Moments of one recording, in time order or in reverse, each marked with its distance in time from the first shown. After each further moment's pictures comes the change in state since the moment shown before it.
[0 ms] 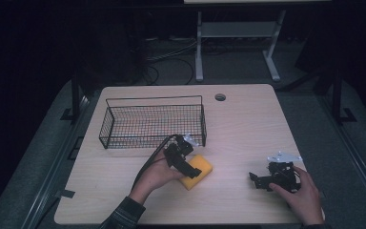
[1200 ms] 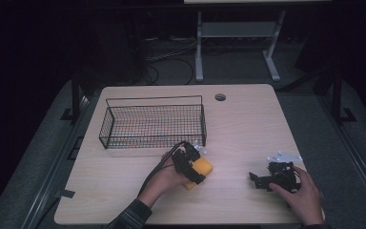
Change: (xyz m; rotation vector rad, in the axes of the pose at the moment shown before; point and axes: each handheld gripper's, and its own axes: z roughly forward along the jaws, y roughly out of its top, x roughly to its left) left arm -0.008 -0.002 0.035 0.063 0.036 0.022; right arm 0.000 0.000 0.000 0.000 -0.001 -0.001
